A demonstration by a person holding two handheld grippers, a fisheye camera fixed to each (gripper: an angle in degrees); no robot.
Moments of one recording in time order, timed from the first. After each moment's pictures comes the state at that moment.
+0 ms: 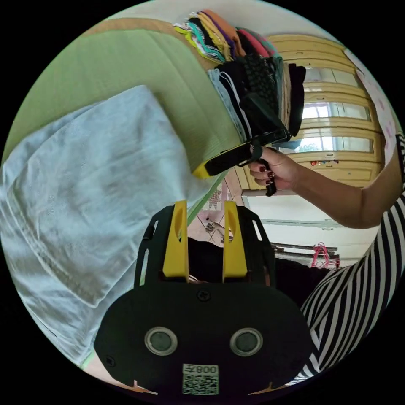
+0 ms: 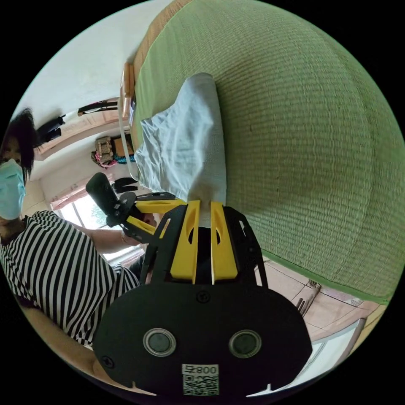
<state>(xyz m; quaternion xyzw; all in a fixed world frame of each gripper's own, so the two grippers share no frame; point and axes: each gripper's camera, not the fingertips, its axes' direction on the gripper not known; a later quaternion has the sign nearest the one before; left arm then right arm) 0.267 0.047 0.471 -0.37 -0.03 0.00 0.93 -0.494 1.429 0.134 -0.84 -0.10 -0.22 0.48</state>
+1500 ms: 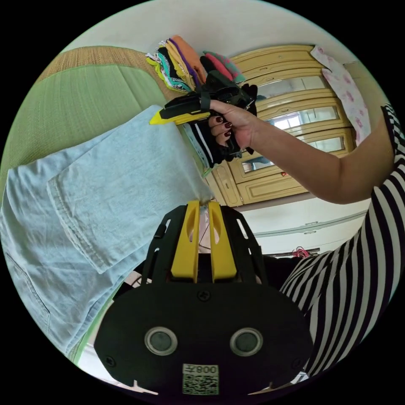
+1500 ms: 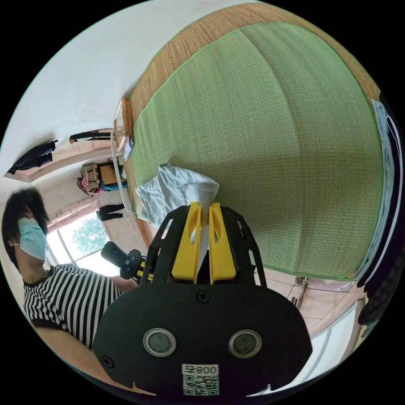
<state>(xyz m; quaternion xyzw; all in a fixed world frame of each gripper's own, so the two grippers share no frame) 0.099 0.176 0.480 -0.28 0.04 0.02 0.96 -0.683 1.262 0.161 -0.79 -0.05 -0.25 0.56</state>
